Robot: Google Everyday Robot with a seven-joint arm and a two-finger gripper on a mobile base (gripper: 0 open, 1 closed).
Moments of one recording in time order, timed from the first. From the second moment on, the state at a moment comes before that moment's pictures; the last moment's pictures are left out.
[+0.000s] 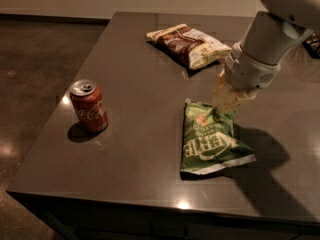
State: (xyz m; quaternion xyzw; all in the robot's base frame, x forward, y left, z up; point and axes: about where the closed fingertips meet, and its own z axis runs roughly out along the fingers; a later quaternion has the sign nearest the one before) arm 0.493 -0.153 0.876 -0.82 0.56 0.06 0.12
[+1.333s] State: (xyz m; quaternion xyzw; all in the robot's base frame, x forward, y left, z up) arm 0.550 -0.036 0.893 -0.77 0.60 0.08 0.20
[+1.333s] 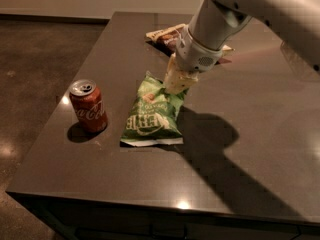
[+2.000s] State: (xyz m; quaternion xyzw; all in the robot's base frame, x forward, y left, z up) arm 0.551 -0.030 0.893 -0.77 0.59 0.08 0.20
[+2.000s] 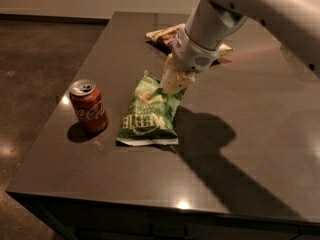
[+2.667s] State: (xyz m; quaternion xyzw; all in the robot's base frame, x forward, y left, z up) arm 0.550 -0.028 0.892 -0.77 0.59 0.08 0.20
